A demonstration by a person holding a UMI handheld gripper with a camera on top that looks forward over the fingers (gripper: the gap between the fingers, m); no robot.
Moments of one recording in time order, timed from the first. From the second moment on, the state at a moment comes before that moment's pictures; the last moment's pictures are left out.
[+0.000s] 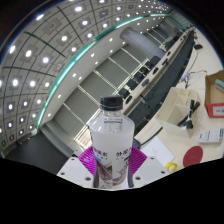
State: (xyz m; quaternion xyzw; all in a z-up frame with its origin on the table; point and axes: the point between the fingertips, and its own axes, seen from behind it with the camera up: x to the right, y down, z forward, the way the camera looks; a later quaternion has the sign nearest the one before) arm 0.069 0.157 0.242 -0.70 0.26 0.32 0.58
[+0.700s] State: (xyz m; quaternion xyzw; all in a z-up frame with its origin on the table) arm 0.226 0.157 0.077 -0.81 0.06 -0.02 0.58
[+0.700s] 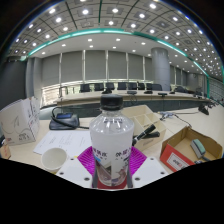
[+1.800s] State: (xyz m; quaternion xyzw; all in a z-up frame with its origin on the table) arm 0.117 -0.108 0.192 -0.89 0.09 -0.03 0.44
